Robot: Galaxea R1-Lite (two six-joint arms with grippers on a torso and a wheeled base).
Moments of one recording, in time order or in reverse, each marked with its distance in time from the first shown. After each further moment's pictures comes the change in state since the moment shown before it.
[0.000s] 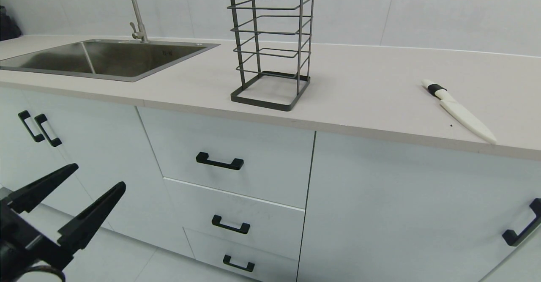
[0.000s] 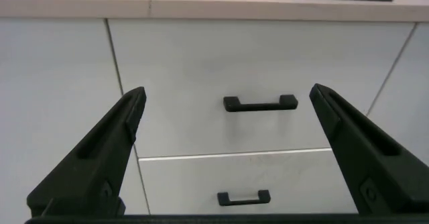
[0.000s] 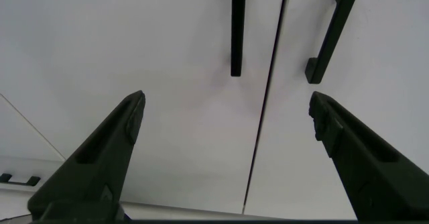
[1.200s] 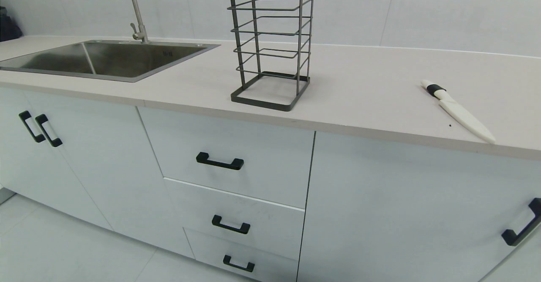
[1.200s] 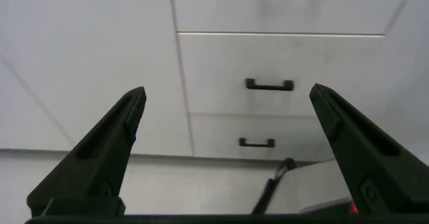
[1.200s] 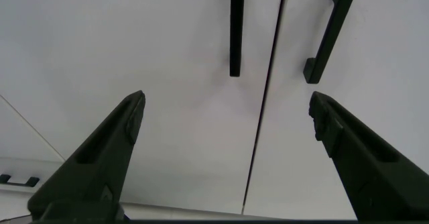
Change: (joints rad) left arm 0.266 -0.891 0.000 1.099 0.033 0.092; right arm 0.000 0.000 -0.001 0.000 -0.005 0.000
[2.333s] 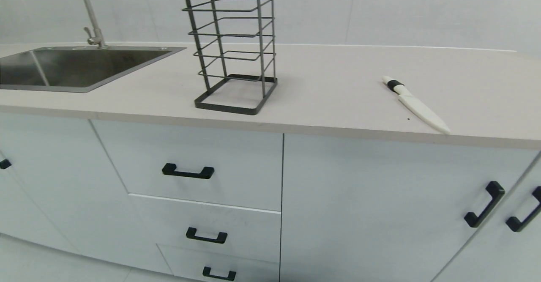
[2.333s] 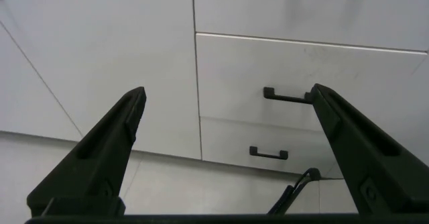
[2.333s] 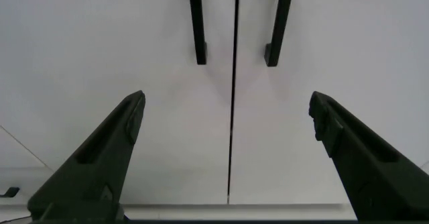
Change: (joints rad) left arm 0.011 -0.014 0.000 0.007 0.042 -0.067; right arm 0.000 0.000 0.000 0.000 0.000 0.002
